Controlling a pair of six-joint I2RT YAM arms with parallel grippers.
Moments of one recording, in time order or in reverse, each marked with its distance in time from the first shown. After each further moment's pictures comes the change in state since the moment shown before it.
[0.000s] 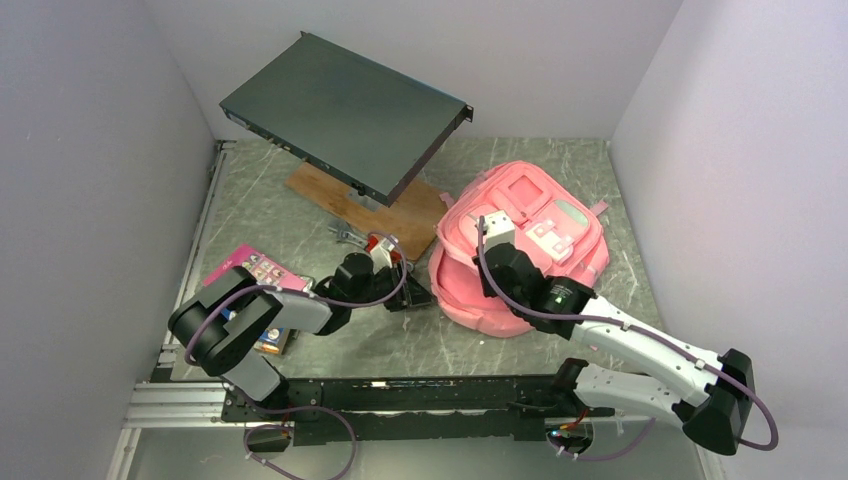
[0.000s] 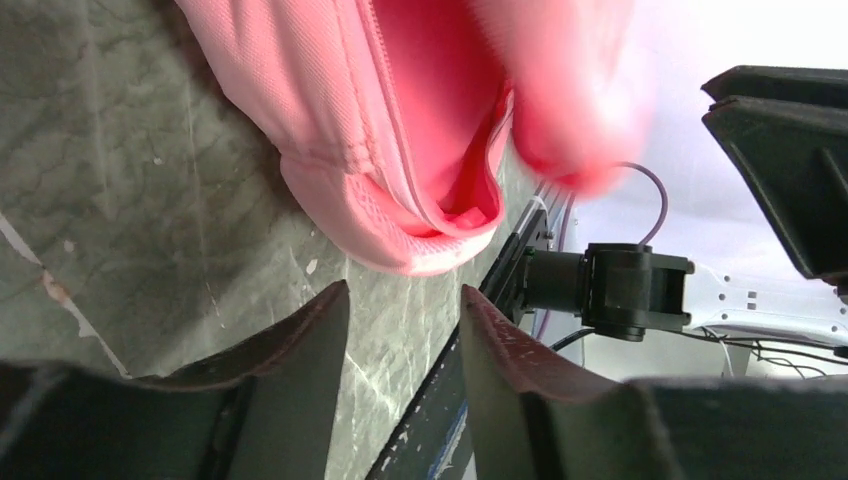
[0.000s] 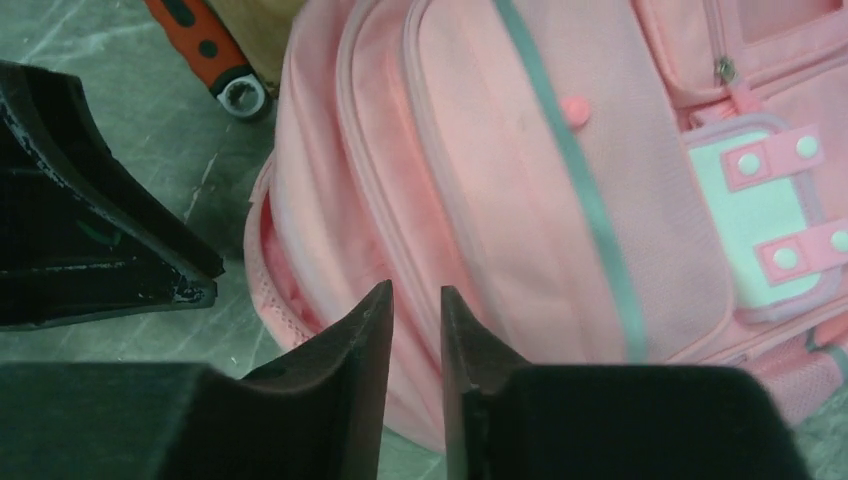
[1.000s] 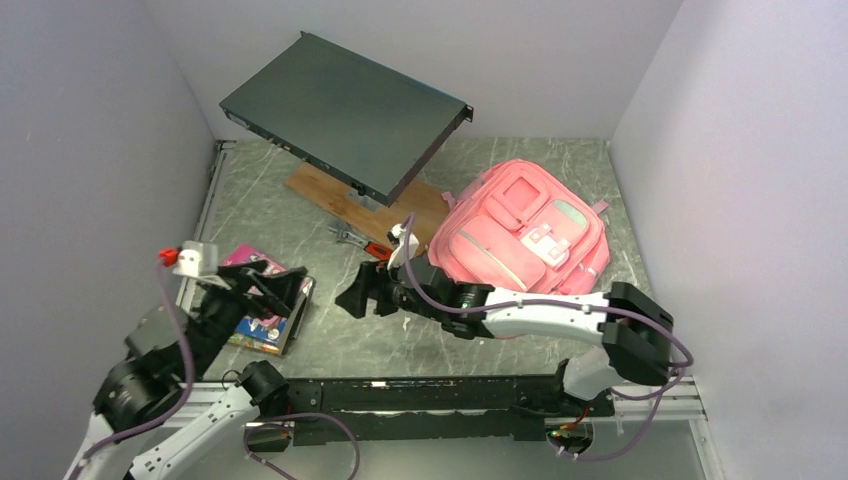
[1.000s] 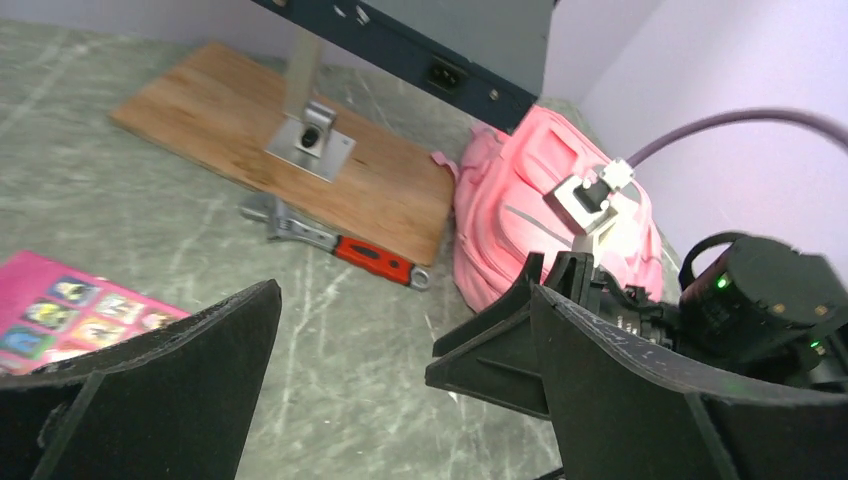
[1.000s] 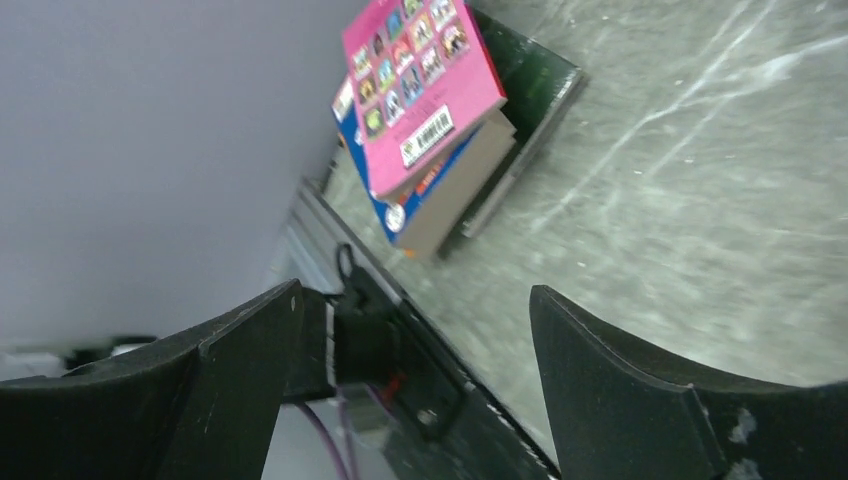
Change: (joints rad) left arm -0.008 -1.299 0.493 -1.474 -0.779 0.584; right arm 0.288 0.527 0.143 0.702 -0.372 0.585
